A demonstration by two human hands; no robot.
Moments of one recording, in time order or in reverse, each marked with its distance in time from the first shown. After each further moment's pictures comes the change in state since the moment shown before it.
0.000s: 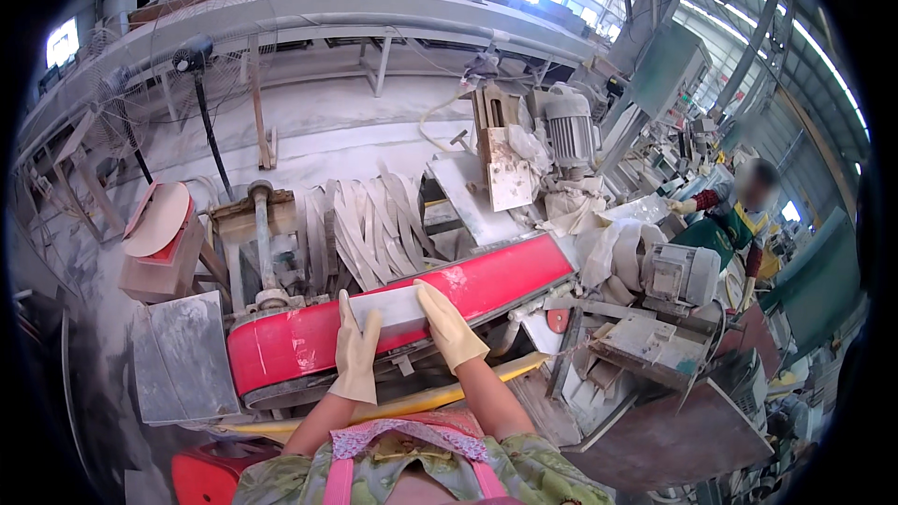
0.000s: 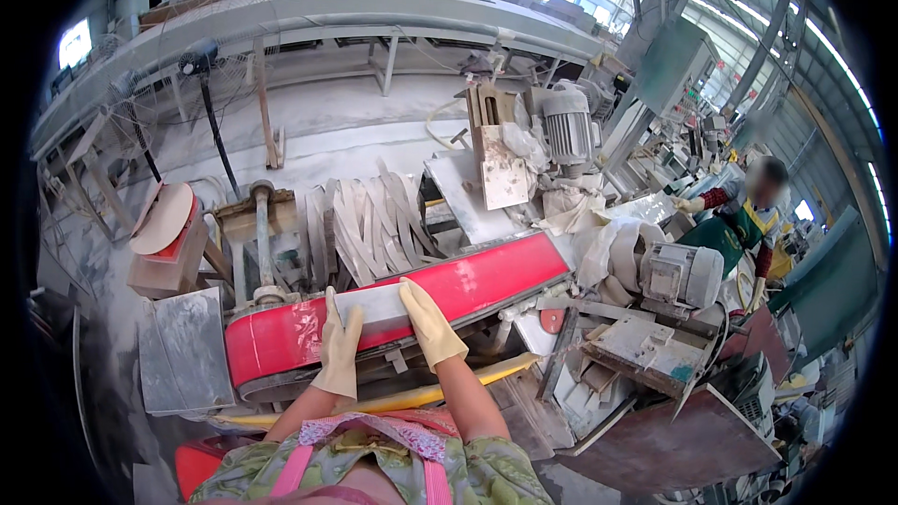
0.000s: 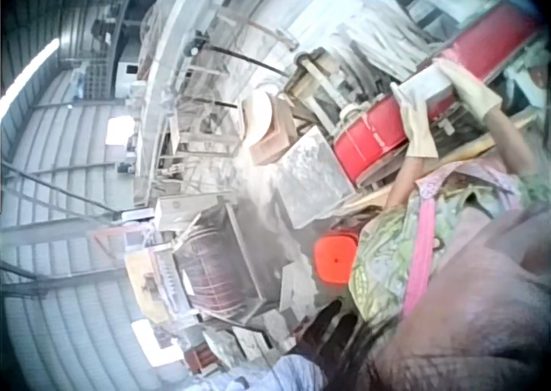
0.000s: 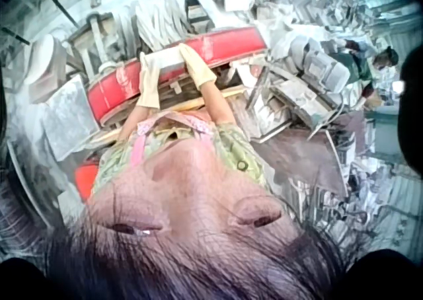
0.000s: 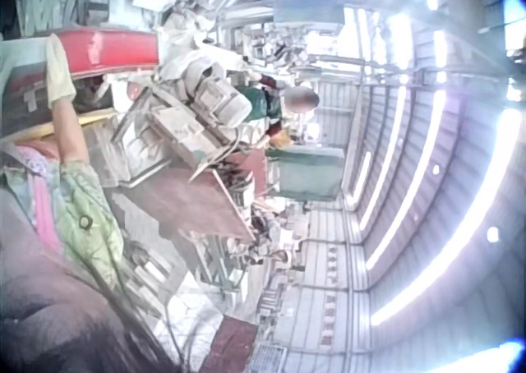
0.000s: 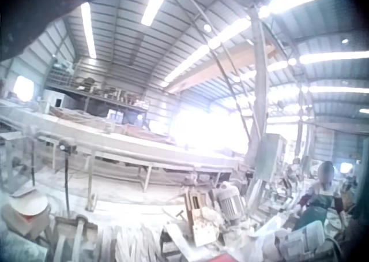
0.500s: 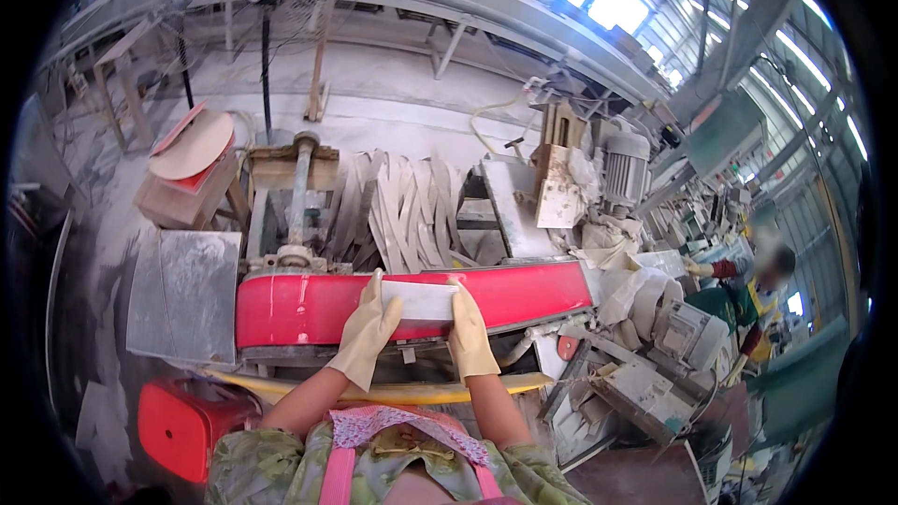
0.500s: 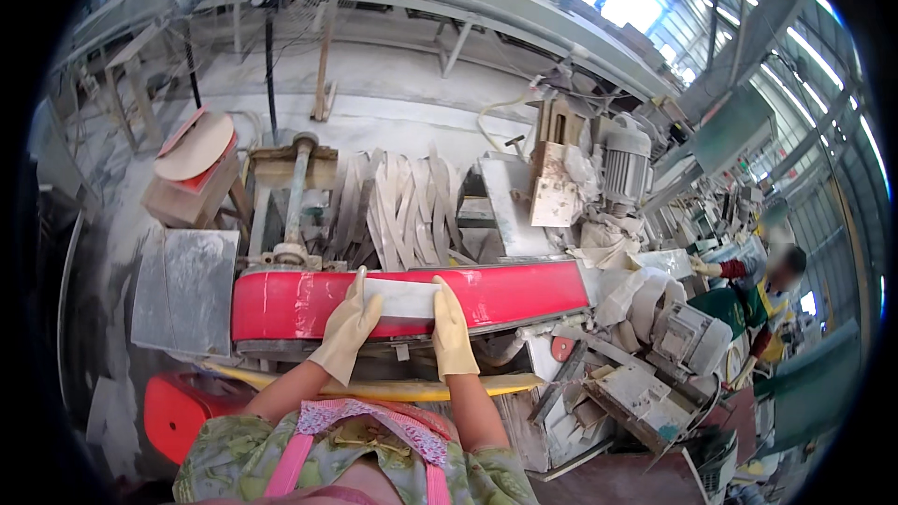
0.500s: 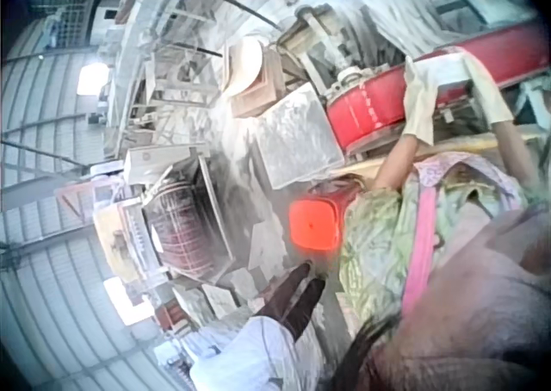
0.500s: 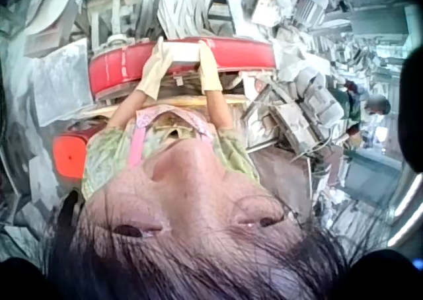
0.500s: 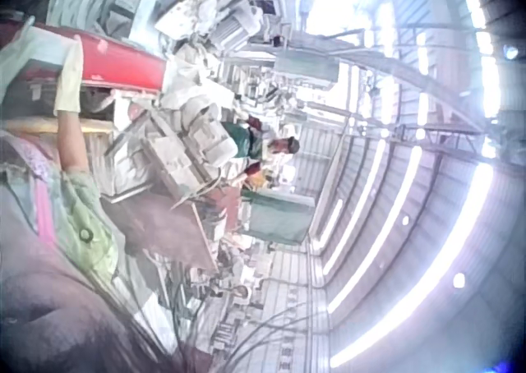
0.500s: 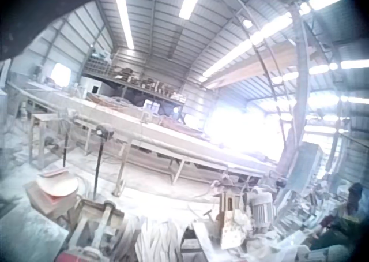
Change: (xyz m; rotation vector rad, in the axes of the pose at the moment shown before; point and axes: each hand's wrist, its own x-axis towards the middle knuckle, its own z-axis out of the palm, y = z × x) left_hand -0.003 0.007 -0.026 -0.068 -0.142 0.080; right_hand 0.000 0.017 0.014 0.040 0.129 0.087
